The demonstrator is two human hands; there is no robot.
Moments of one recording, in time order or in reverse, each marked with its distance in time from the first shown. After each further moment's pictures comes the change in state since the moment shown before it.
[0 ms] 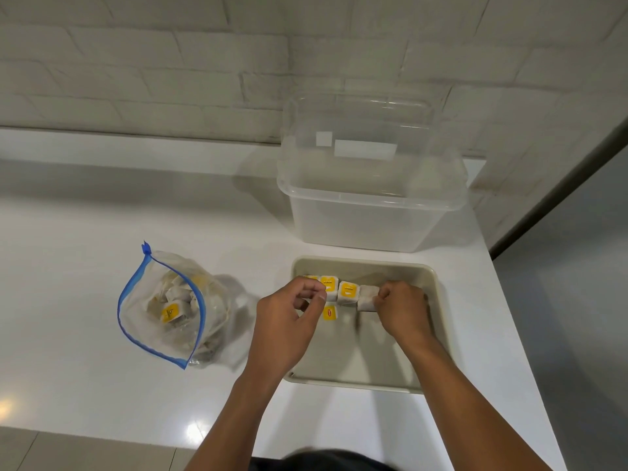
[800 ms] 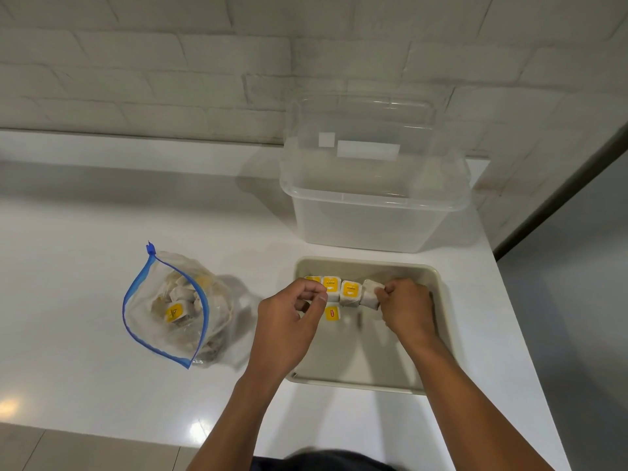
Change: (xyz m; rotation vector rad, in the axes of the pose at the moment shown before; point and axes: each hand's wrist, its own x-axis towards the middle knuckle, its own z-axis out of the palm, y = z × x) left_hand -0.001 0.000 -0.002 -0.015 -0.002 -0.034; right_hand 0.008 0.005 0.006 0.080 0.036 -0.019
